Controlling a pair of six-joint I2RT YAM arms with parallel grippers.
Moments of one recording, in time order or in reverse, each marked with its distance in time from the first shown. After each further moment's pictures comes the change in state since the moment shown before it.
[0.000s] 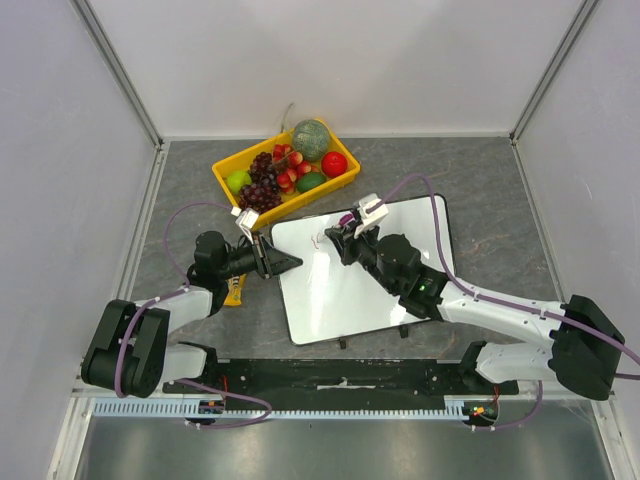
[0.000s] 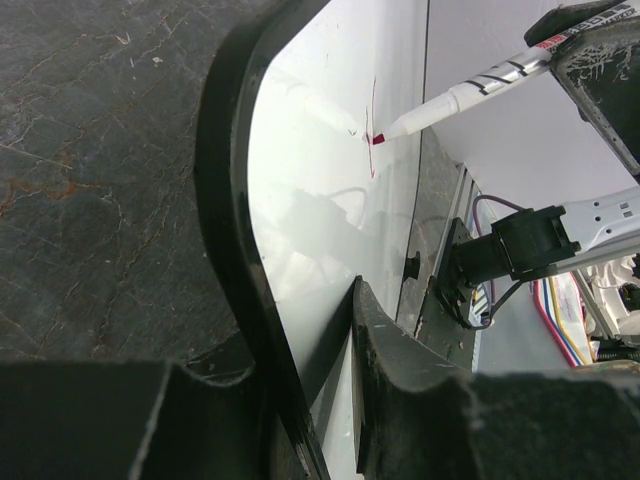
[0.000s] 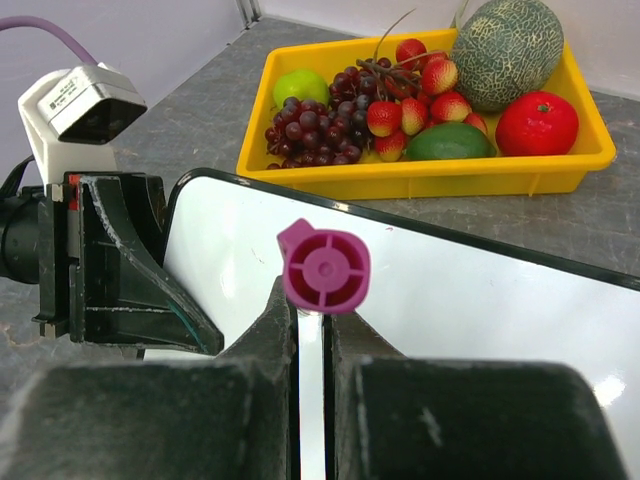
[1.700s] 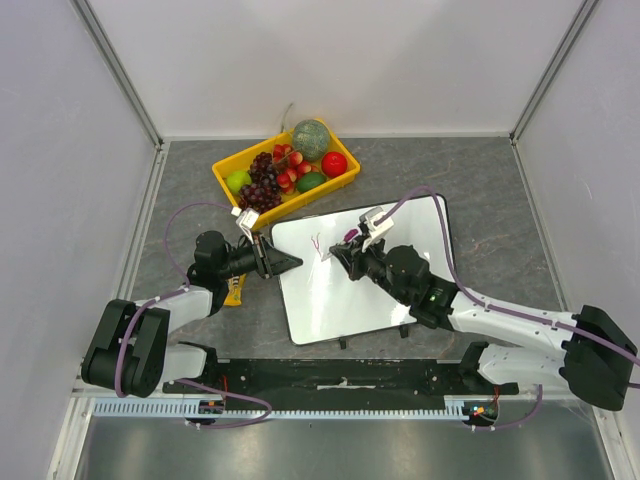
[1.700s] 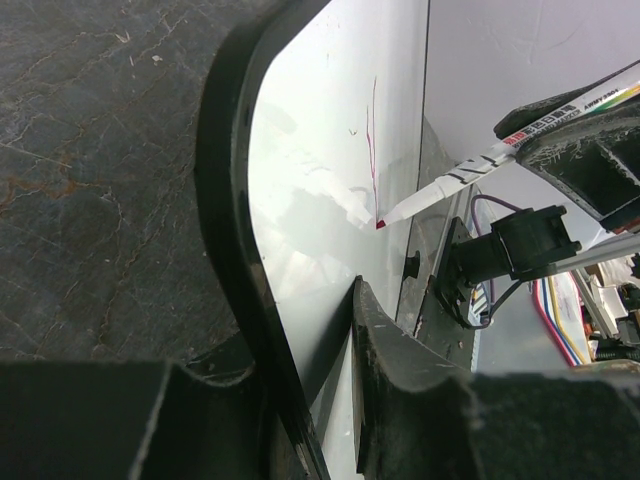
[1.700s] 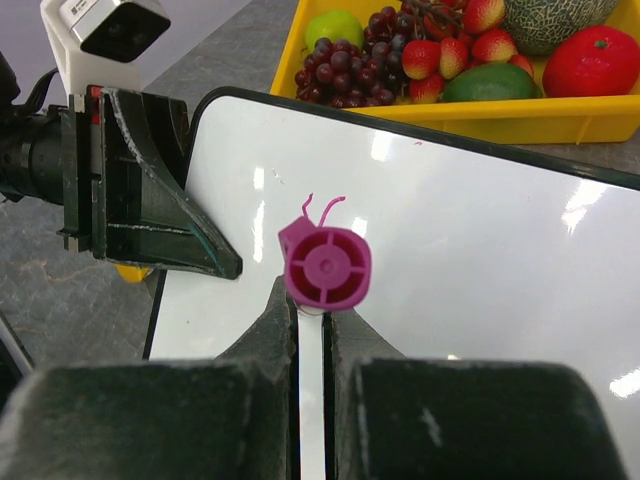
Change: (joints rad) left arm 0.000 0.002 0.002 -0.005 0.000 0.000; right arm 0.005 -0.090 -0.120 -0.014 -0.083 0.055
